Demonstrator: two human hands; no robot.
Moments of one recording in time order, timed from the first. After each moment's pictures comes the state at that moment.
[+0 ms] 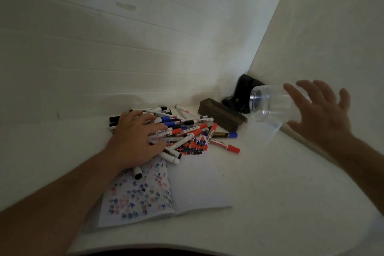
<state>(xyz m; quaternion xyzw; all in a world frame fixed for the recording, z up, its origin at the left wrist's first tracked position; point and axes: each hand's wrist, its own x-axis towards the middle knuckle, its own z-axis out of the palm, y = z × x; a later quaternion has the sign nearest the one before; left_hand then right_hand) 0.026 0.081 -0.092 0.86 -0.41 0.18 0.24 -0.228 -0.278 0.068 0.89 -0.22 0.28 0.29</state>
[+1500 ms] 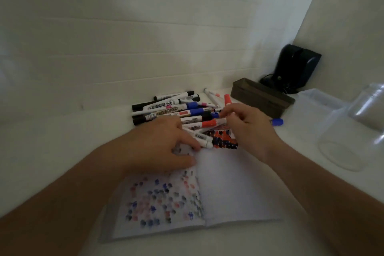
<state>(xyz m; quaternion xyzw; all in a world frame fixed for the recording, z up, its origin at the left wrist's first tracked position) -0.006 0.093 -0.047 0.87 -0.49 -0.04 0.10 -0.094 -0.133 -0.048 0.89 -0.13 0.18 -0.40</state>
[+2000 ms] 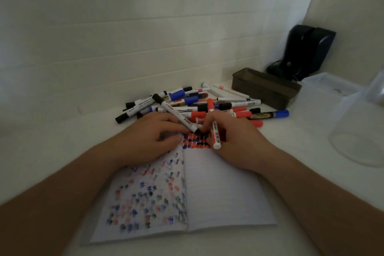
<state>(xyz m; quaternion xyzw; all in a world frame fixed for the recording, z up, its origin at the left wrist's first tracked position) 0.025 0.078 -0.073 0.86 -0.49 0.00 0.16 -0.098 -0.148 -0.072 0.95 0.00 0.09 -0.29</state>
